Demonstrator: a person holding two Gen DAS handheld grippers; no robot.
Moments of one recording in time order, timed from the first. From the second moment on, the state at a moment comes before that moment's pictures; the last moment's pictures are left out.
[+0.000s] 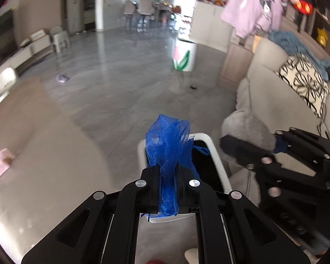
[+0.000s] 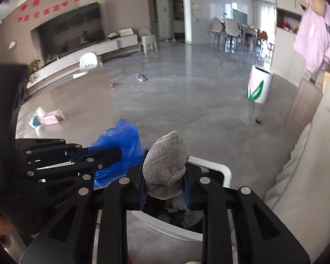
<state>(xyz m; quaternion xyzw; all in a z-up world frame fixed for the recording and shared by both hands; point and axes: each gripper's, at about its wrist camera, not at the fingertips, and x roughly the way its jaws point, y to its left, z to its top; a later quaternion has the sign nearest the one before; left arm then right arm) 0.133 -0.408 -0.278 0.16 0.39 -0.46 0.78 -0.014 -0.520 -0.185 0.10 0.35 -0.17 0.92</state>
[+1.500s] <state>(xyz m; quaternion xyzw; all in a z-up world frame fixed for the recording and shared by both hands) 0.263 -0.201 -0.245 0.12 0.33 -0.22 0.91 0.119 -0.436 -0.163 0.02 0.31 0.09 0.95</state>
